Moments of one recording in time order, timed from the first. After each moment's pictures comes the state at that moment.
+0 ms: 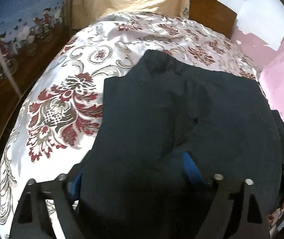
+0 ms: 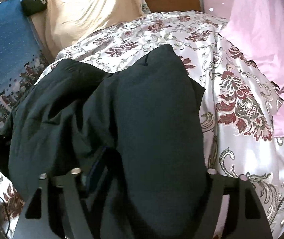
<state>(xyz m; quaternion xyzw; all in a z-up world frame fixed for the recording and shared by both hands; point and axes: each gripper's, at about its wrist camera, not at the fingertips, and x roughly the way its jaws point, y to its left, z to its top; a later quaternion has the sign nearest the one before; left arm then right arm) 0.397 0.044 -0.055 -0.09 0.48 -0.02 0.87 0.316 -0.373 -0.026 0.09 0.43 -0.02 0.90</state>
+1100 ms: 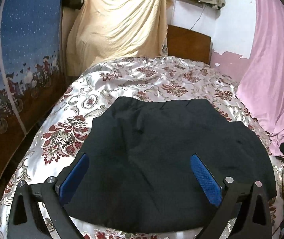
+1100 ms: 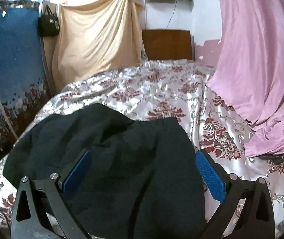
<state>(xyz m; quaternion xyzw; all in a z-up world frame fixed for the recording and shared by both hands) 0.298 -0.006 0.013 -0.04 0.32 -0.04 0.94 0.229 -0.315 0.049 0.04 0.26 -0.07 0.96</state>
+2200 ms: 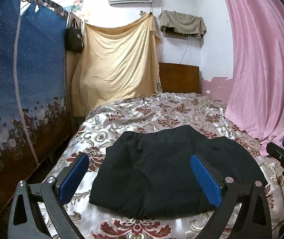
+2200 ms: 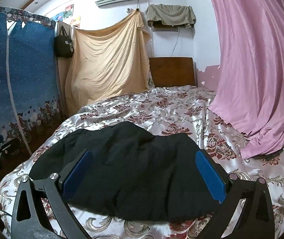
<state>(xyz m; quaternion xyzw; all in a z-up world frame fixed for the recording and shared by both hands) 0.176 -0.003 0.058 0.00 0.17 -0.04 0.98 0.116 -0.235 0.077 0.03 0.17 -0.07 0.98</state>
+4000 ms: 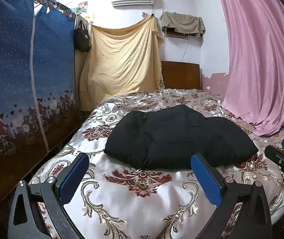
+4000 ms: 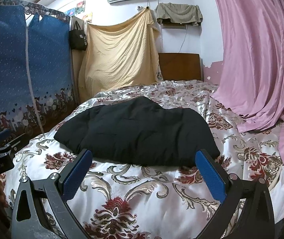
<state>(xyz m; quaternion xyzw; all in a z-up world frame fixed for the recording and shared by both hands) 0.057 0.012 0.012 0.00 0.17 -0.02 0.98 -0.011 -0.202 0.026 0.02 0.18 -0.04 0.98</state>
